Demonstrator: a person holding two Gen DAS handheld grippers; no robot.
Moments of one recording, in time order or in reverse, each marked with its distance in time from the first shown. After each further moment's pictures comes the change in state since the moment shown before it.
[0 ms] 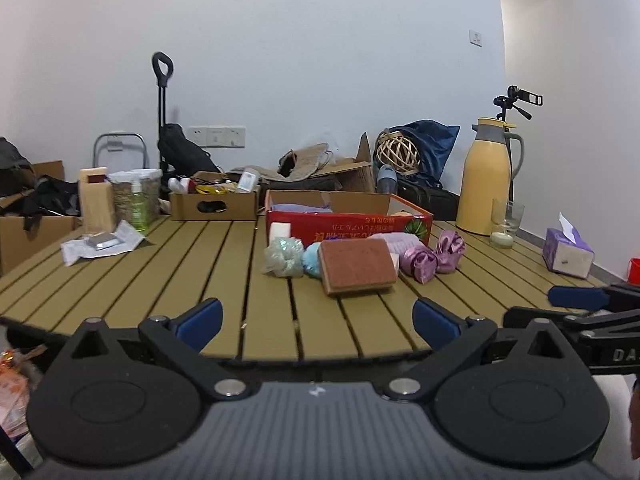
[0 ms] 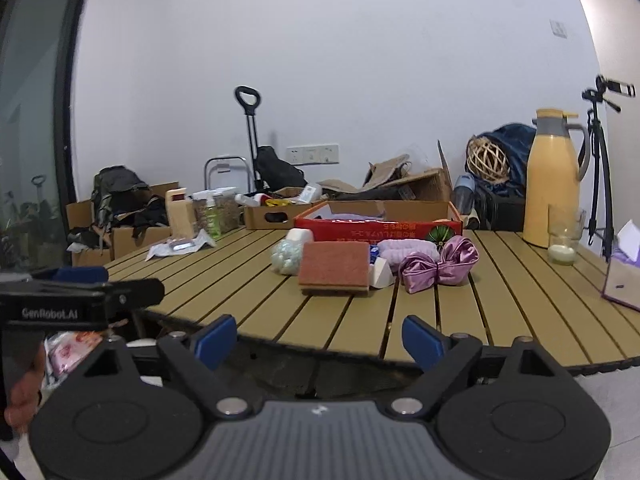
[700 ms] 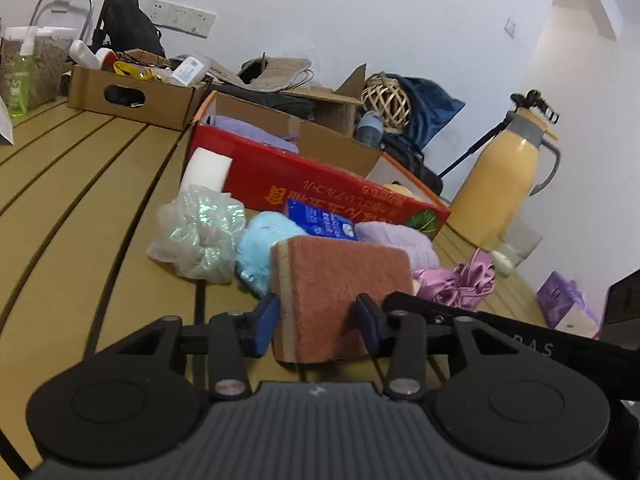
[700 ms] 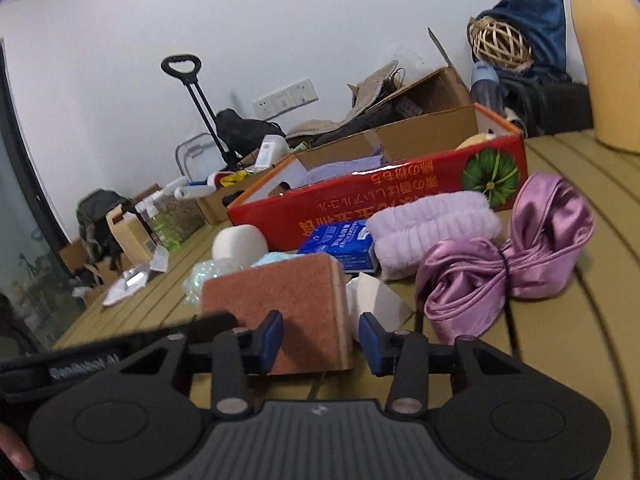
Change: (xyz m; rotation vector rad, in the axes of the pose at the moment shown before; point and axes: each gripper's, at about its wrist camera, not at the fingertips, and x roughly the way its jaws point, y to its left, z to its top) left arm 0.242 0.035 0.015 -0.277 0.213 -0.252; right arm 0.250 -0.072 0.040 0.279 0.165 0.151
